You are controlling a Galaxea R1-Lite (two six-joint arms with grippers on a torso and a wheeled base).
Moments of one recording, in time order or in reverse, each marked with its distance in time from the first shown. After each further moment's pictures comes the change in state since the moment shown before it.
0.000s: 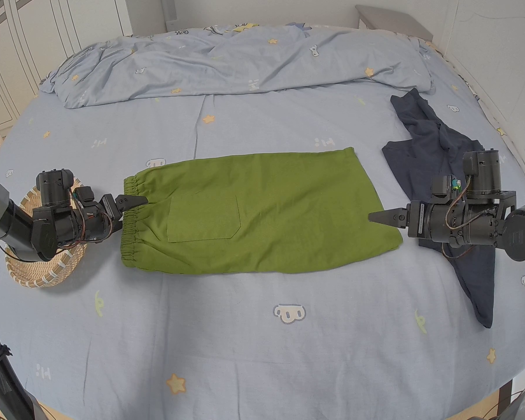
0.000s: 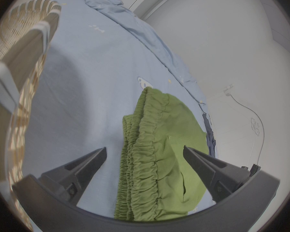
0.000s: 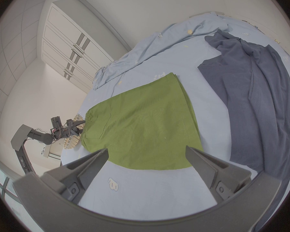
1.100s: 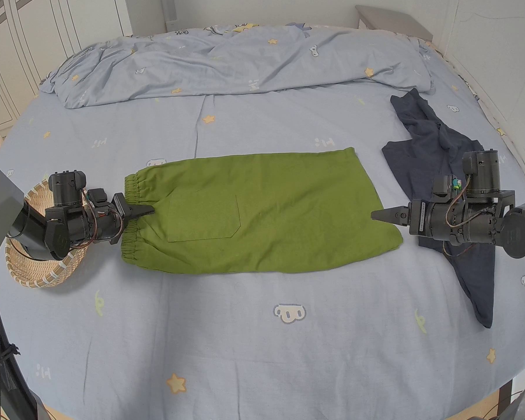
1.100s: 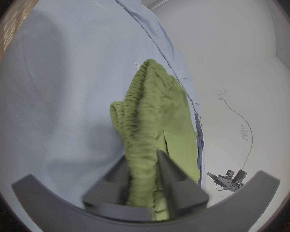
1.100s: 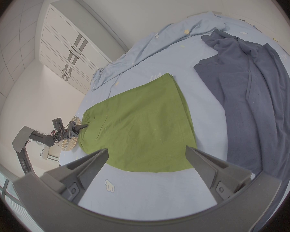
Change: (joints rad) left arm -0.032 0.081 -0.068 -0.024 -0.095 -0.131; right arm -0.024 0.020 -0.013 -0.004 0.005 0.001
